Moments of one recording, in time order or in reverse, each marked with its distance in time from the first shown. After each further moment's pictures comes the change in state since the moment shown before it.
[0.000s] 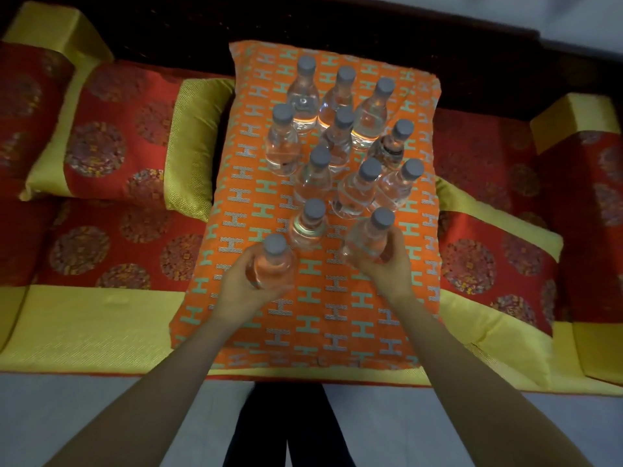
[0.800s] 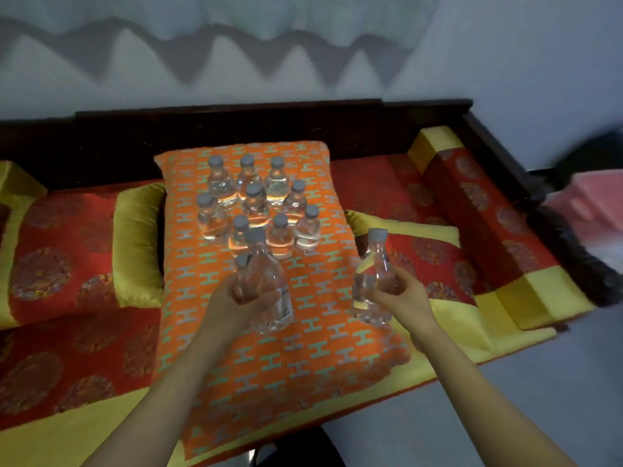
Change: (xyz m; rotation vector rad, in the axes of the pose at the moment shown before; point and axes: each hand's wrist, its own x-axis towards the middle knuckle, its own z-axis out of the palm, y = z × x) left_hand -0.016 0.124 0.020 -0.225 -0.194 -0.037; right_hand -0.103 -0.066 -0.123 0.050 0.227 0.189
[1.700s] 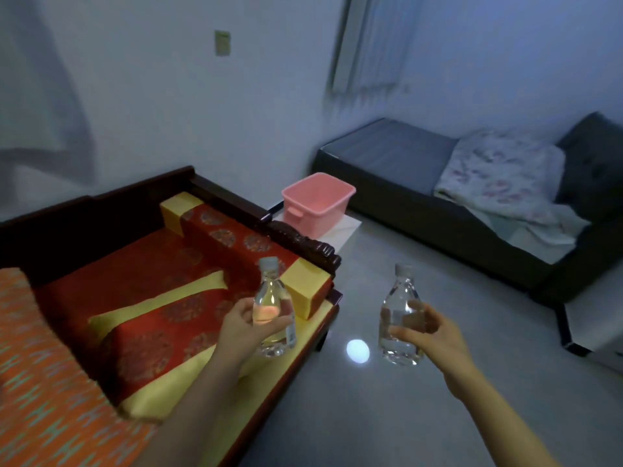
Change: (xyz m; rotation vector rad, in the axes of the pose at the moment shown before) left_hand -0.153 0.044 0.480 0.133 -0.697 0.092; right_hand -0.255 0.149 -0.452 0.232 0.763 0.105
